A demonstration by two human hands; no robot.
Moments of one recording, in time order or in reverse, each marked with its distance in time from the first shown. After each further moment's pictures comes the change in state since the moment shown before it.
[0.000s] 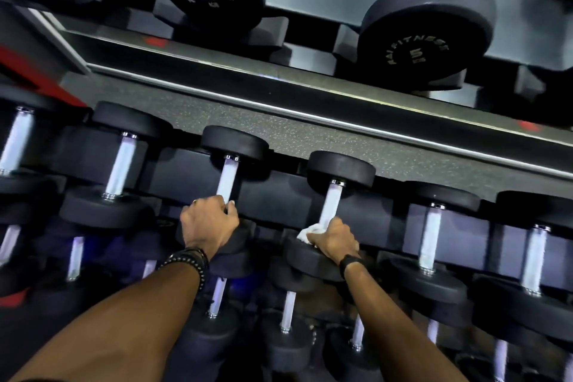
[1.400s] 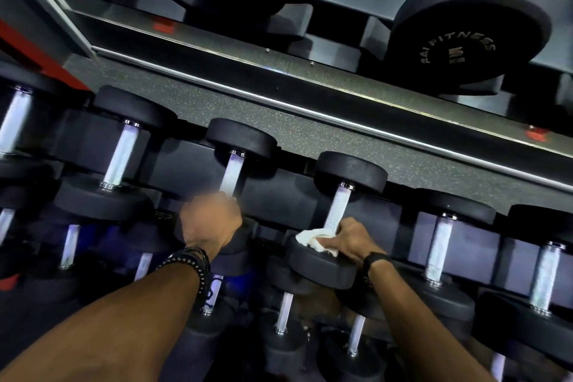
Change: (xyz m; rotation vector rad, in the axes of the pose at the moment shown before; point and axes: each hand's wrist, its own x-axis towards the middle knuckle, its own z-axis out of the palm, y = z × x) left_hand -0.002 0.005 -0.002 -0.012 0.022 -0.041; right_hand 0.025 0.009 -0.026 0.068 -0.224 -0.099
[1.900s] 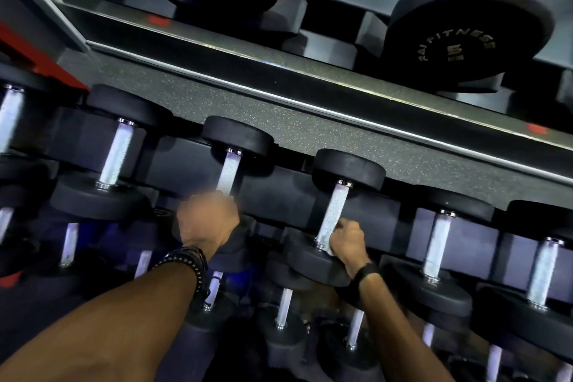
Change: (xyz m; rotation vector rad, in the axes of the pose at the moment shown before) left_hand 0.000 0.002 -0.001 -0.018 -0.002 -0.006; right_hand -0.007 0.000 0.027 0.214 0.290 0.053
